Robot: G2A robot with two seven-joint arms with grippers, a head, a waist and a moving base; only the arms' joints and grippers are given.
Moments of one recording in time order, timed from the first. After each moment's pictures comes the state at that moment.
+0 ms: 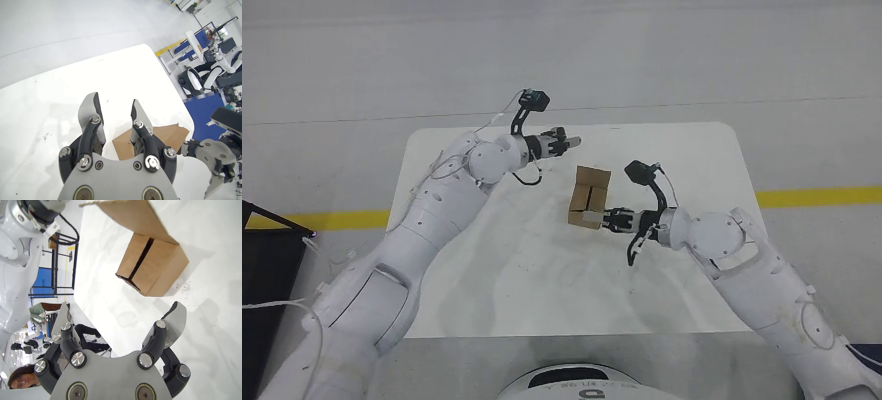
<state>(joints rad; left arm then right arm) 0.59 -1.35 -0.69 -0.85 0.30 -0.31 -0.54 -1.29 -0.96 1.09 -1.81 -0.13 0.13 0.83</state>
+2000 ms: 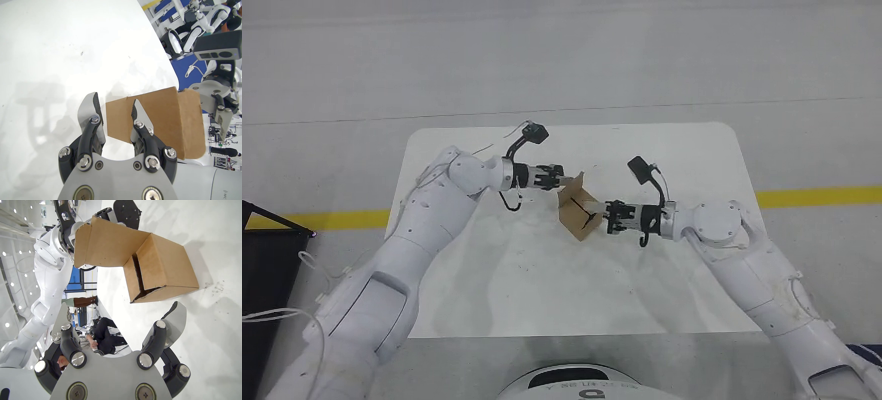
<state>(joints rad) 0.68 -1.32 -0.83 -0.80 0.22 -0.62 -0.87 -1.19 -1.01 1.06 -1.56 0.21 0.07 0.88</state>
